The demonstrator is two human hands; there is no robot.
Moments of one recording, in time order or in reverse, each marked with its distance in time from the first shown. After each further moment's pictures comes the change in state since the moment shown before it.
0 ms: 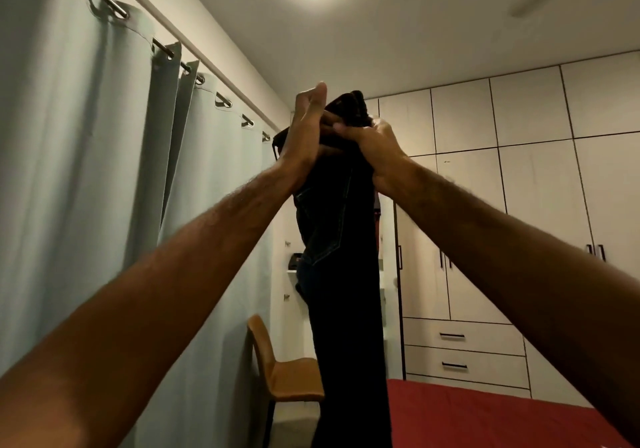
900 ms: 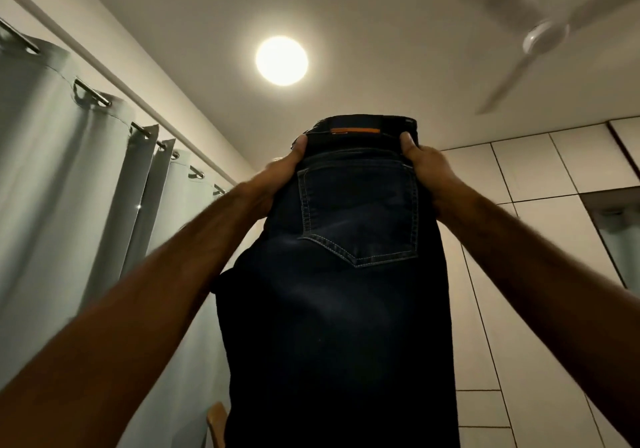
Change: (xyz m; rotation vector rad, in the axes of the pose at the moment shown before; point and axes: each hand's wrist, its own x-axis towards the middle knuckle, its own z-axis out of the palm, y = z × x) left_hand 0.025 0.108 0.028 0.116 -0.128 -0.290; right_hand -0.031 -0.145 -0.118 -0.306 0.248 -0.076
